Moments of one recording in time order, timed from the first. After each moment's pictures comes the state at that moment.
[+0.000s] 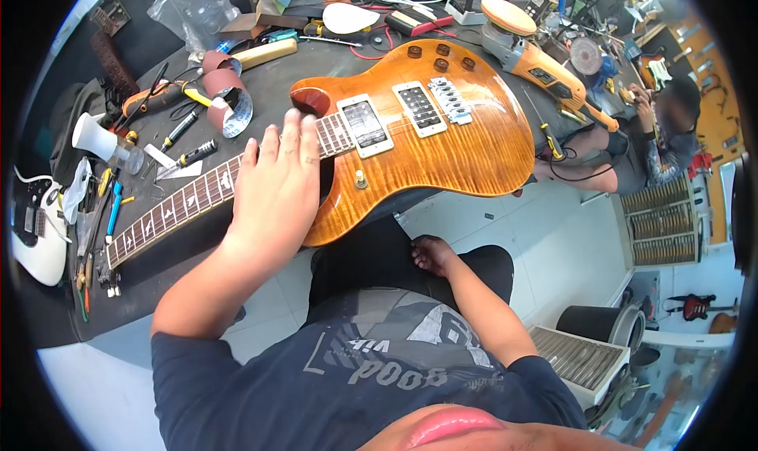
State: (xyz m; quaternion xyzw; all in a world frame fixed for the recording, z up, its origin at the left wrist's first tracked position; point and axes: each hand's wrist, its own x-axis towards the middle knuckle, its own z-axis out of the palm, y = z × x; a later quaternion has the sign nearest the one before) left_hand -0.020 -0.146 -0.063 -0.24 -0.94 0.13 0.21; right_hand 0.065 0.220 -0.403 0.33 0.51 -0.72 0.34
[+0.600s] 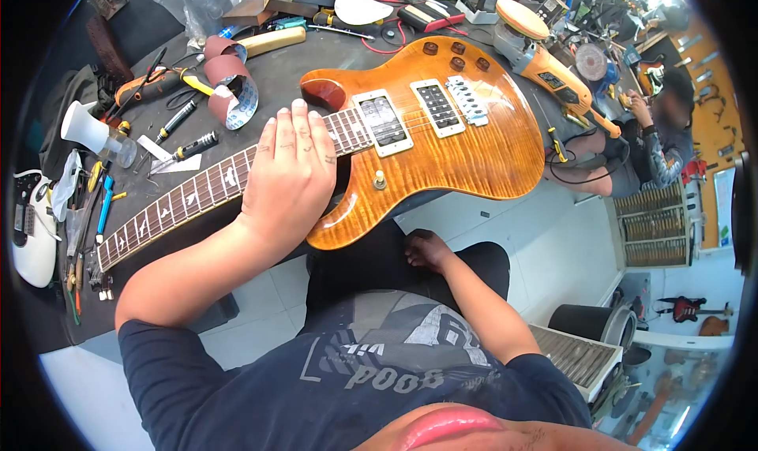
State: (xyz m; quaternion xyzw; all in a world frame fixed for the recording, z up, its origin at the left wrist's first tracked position) left_hand -0.041 -0.155 -0.088 -0.27 -0.89 0.19 0.30; right_hand 0.053 0.188 -0.366 0.25 0.66 -0.62 0.36
